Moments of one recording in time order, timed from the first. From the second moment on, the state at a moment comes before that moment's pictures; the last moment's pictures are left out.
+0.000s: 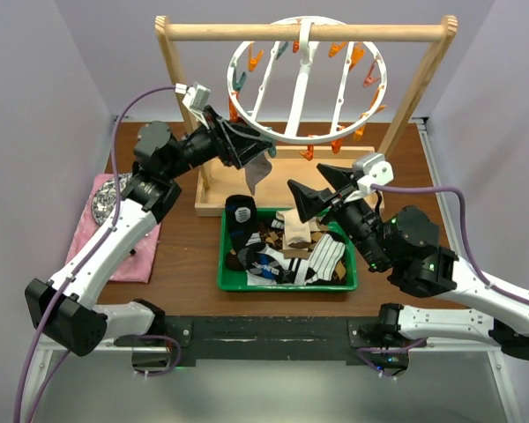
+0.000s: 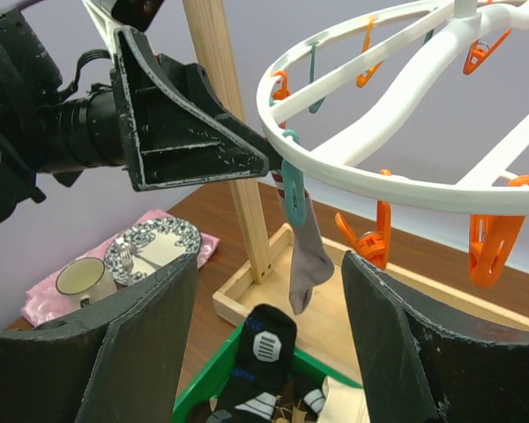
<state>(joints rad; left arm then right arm) -0.46 1.26 1.24 0.22 0.60 -0.63 1.23 0.88 1.14 -0.01 0.64 -0.06</state>
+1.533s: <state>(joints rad) -0.52 1.33 1.35 0.06 0.47 -0.48 1.23 0.90 1.19 0.02 0.66 -0.11</state>
